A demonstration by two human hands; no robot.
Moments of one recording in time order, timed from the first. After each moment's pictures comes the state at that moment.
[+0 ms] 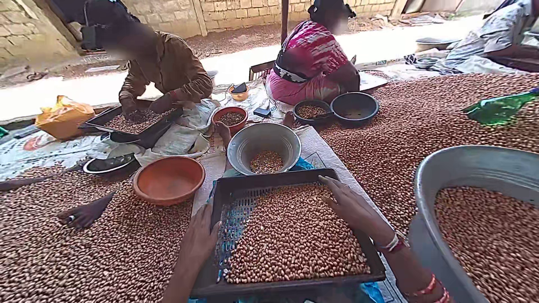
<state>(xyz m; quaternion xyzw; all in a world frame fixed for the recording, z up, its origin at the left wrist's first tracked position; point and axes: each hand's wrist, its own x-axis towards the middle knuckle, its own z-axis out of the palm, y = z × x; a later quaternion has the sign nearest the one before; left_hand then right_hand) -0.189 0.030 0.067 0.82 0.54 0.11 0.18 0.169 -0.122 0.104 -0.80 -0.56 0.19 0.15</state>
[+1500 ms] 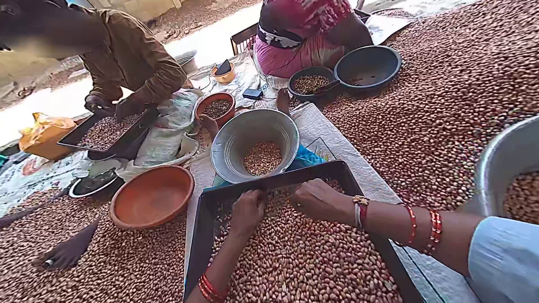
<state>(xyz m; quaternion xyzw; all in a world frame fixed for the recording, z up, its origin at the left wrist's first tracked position) -0.022 0.089 0.020 0.88 0.45 -0.01 0.17 0.189 -0.016 0.071 -0.57 -0.79 0.22 0.02</state>
